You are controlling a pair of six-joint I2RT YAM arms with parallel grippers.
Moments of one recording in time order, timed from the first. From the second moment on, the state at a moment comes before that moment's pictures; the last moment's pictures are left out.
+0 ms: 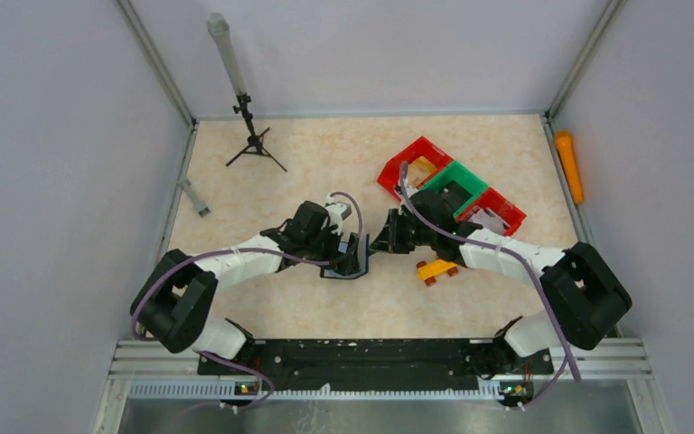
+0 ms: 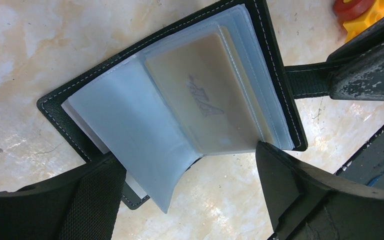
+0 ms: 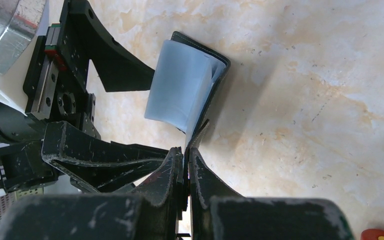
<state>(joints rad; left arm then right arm) -0.63 1.44 0.70 -0.13 0.30 -0.29 0.69 1.43 0.76 0.03 -0.32 0.70</state>
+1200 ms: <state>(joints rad) -0.79 1.28 0.69 -0.13 0.06 -0.20 0.69 1.44 0.79 0.01 -0.33 0.70</state>
